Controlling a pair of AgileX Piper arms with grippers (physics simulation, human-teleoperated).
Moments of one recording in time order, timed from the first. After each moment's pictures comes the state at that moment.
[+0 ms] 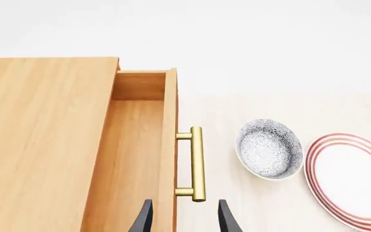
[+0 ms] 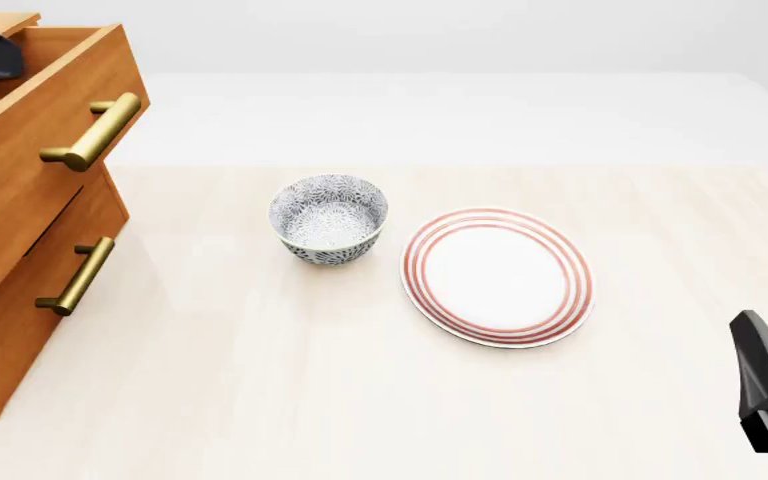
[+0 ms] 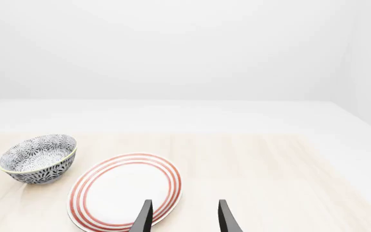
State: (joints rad) left arm 0.00 0.98 -1.19 0.78 0.01; right arm 0.00 0.00 0.00 0.00 -0.01
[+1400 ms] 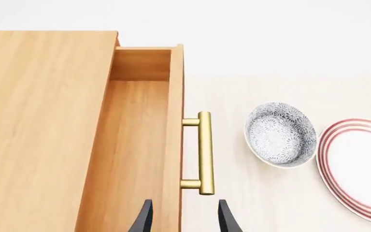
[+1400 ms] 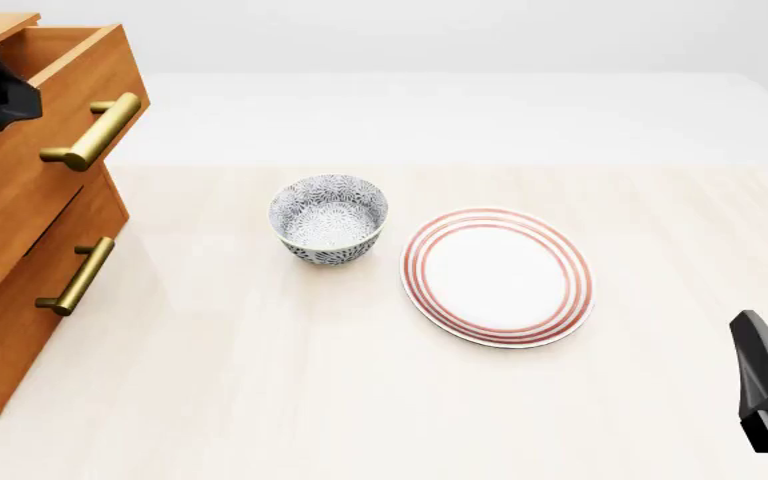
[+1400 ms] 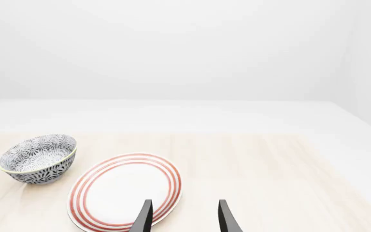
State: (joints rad) left arm 0.02 1.01 -1.14 0.79 0.02; right arm 0.00 0.00 0.00 0.00 -0.01
